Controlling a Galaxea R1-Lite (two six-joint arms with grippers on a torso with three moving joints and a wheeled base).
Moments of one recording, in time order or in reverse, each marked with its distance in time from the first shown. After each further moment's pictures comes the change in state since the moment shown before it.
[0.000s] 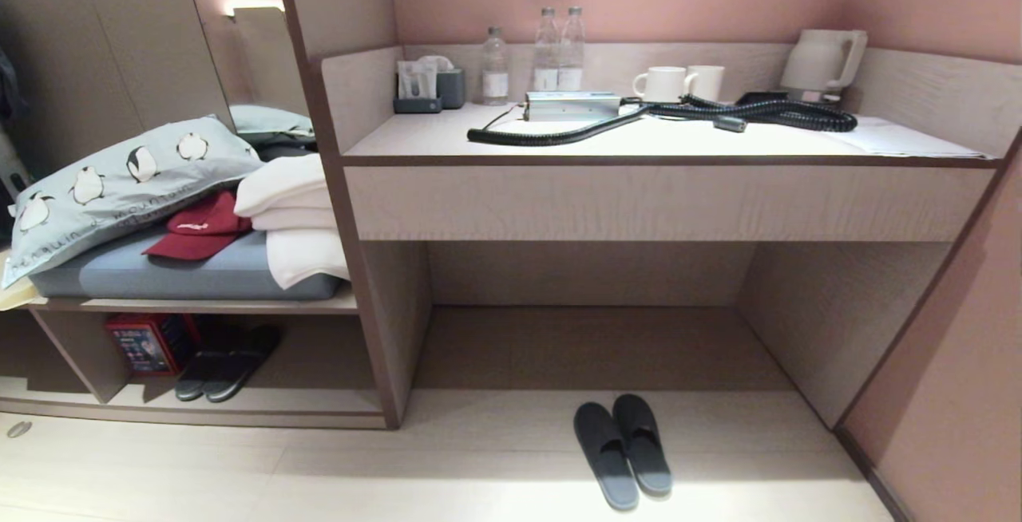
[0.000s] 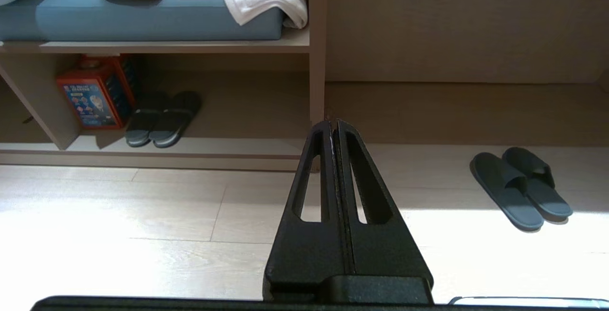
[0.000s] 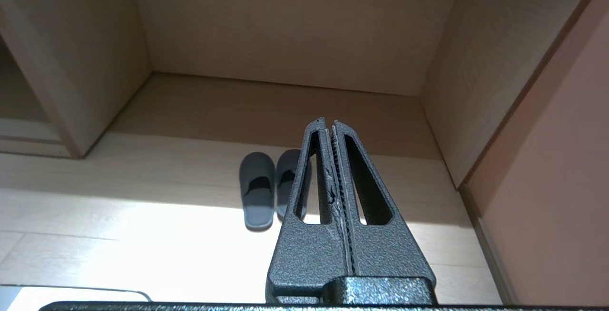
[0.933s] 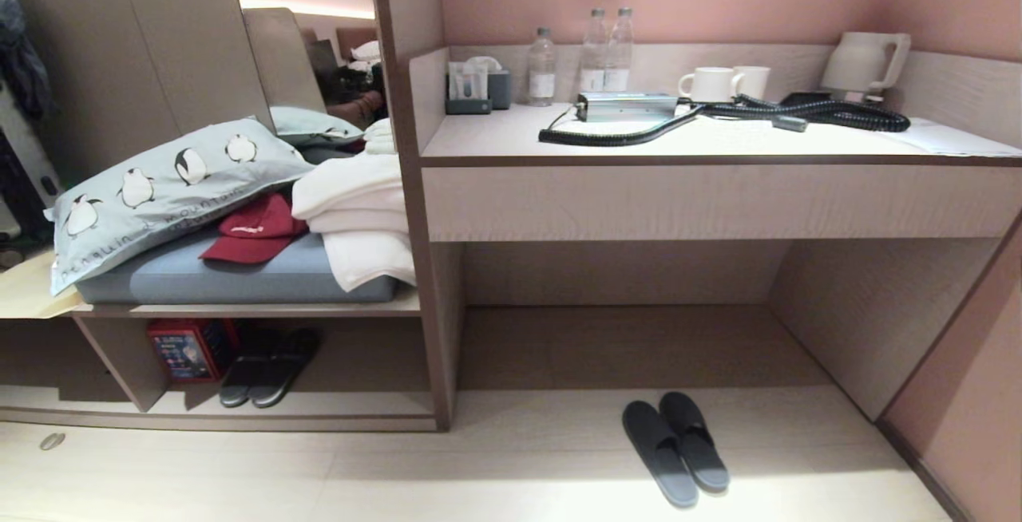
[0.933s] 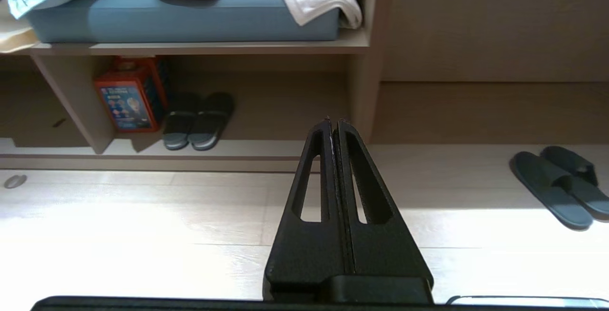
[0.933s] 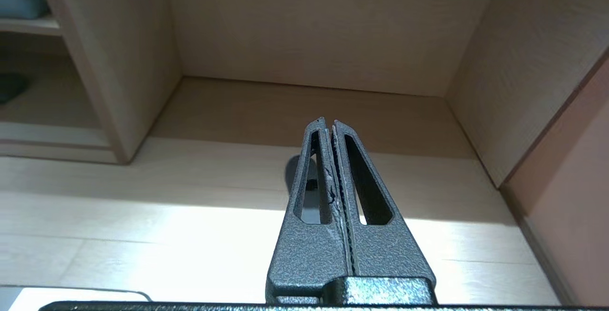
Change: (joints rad) left arm 0.000 0.000 0.000 0.001 0.000 -0.005; right arm 0.000 0.000 0.000 0.000 0.000 0.001
